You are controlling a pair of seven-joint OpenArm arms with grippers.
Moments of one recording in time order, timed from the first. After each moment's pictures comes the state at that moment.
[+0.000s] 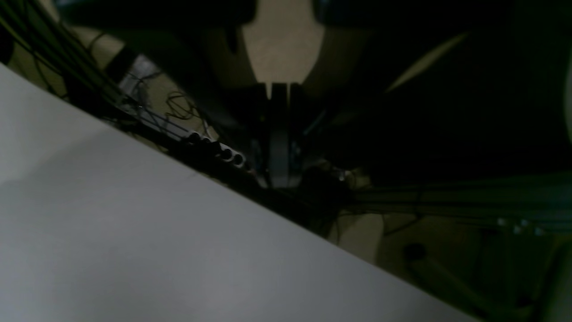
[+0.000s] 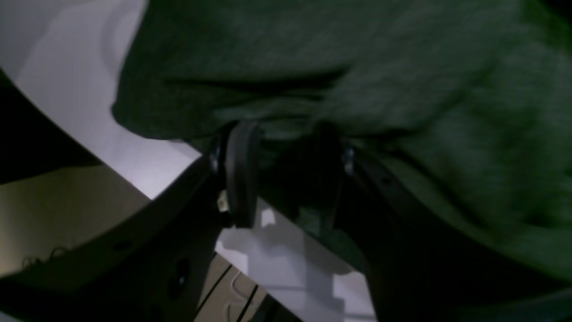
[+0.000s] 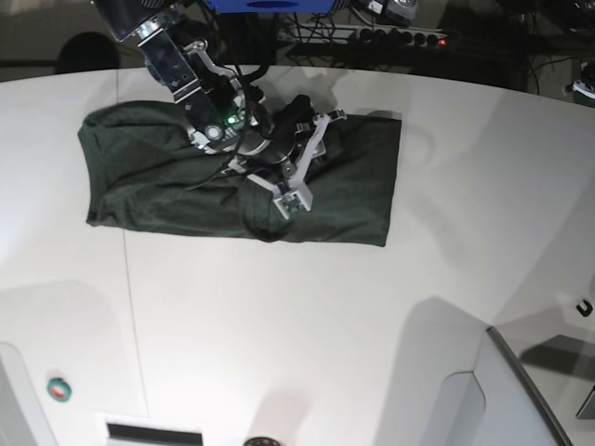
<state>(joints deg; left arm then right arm) 22.6 -19.3 -56.3 85.0 -13.0 -27.4 48.5 -5.4 0.4 -31.7 84.9 16.0 0.2 -44.6</state>
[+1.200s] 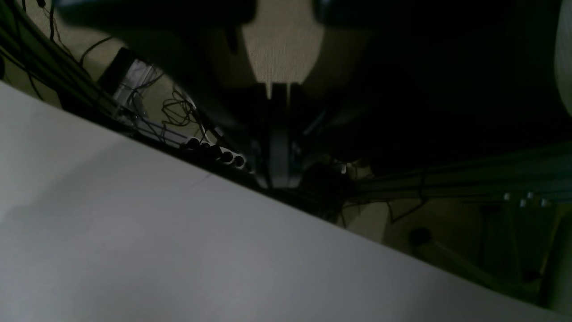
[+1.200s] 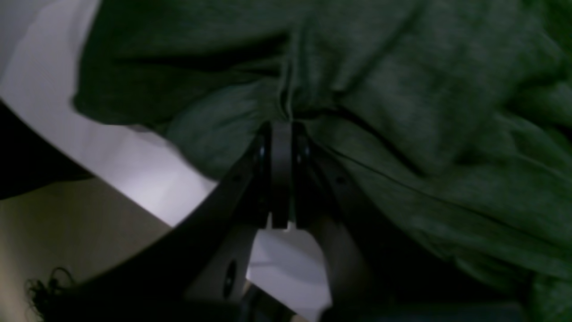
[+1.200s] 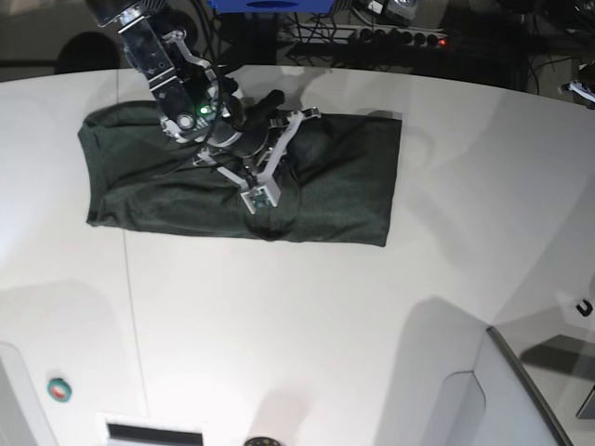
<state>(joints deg) 22.1 -19.2 -56.5 85.0 -12.1 -31.7 48.3 -9.3 3.6 -27.0 89.1 15.7 0.1 -43.4</state>
